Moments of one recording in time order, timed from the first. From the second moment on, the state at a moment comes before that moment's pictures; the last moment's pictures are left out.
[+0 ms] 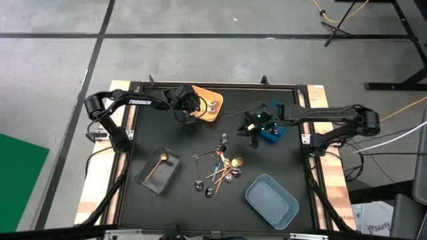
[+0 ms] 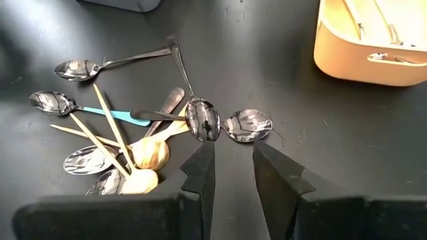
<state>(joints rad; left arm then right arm) 0.54 1.64 0.88 -0.12 -0.10 0.37 -0.18 1.34 0.92 -0.39 -0.20 0.02</state>
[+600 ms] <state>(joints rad) 0.50 1.64 0.88 -0.12 -0.18 0.37 -0.18 1.44 0.92 -0.26 -0.33 0.02</state>
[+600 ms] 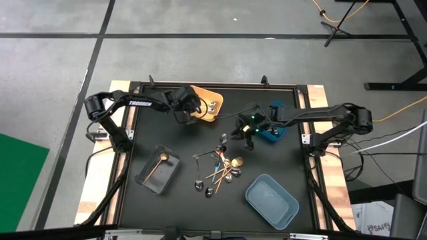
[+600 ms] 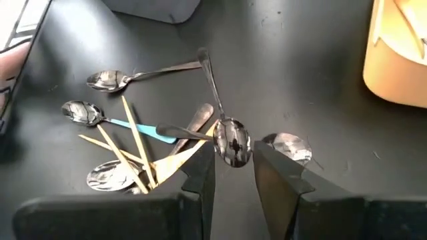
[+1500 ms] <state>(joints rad) 0.39 1.52 0.88 -0.12 -0.31 0.36 -0.18 1.44 0.92 -0.23 -0.32 0.02</state>
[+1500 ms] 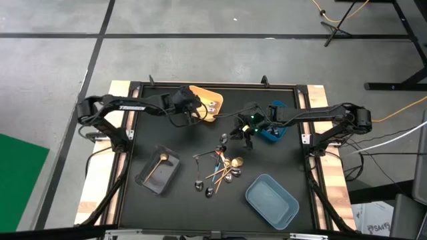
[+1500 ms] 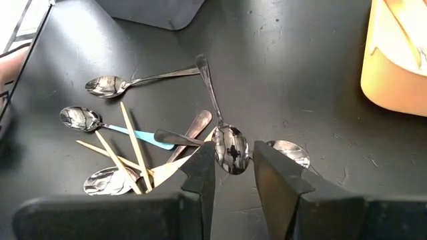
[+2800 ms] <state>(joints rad) -0.15 1.24 0.88 -0.14 -0.50 0.31 0.02 1.73 1.00 0.18 -0.12 -0.04</state>
